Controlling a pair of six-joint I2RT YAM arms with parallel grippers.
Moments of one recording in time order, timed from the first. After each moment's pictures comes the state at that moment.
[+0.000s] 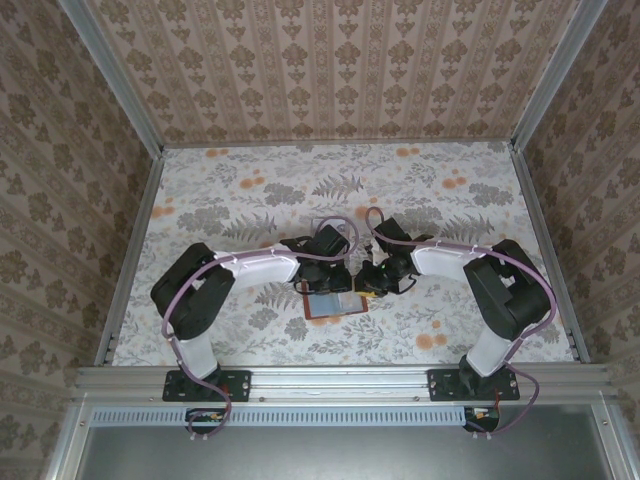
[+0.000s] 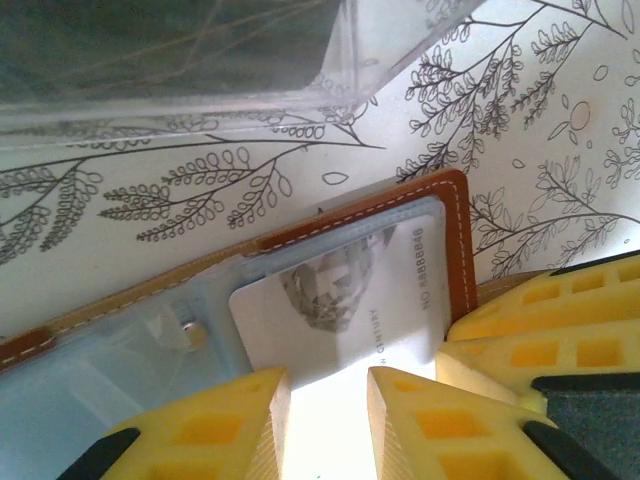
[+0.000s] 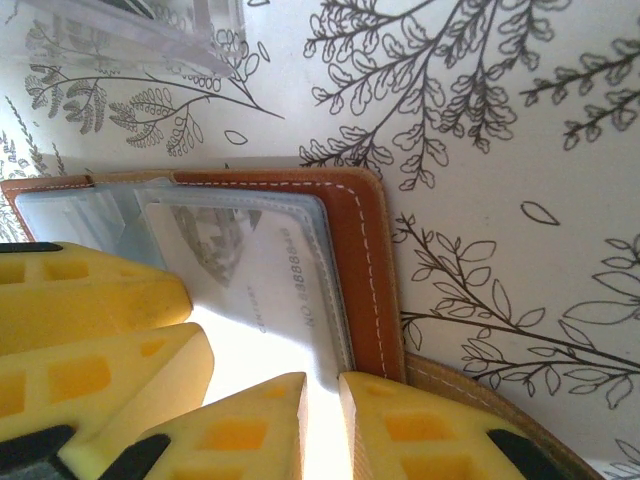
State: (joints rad) left arm -0.91 1.78 1.05 -0.40 0.23 -0.84; right arm 0.50 1.70 0.86 -0.40 -0.51 0.66
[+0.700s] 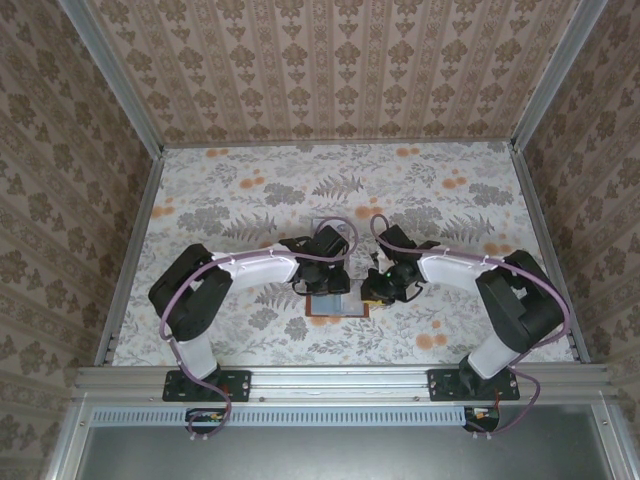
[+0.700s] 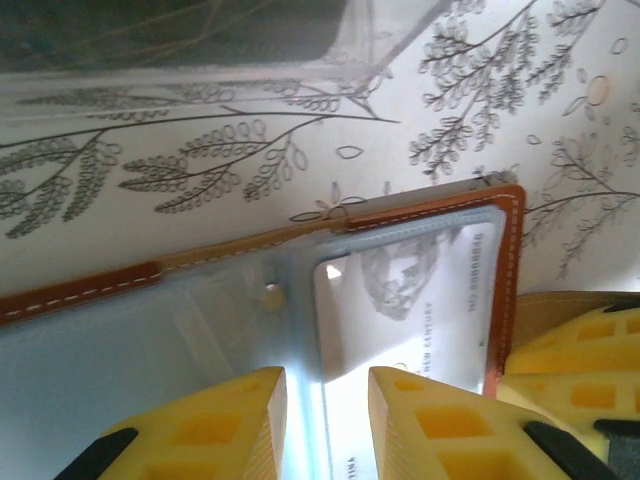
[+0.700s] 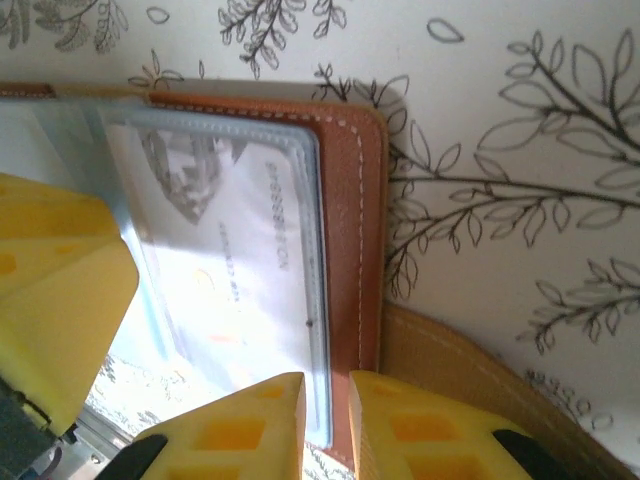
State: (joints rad) left arm -0.91 1.77 1.05 -0.43 0.24 -0.82; right arm 0.52 1.59 0.79 -0.48 -0.47 0.66
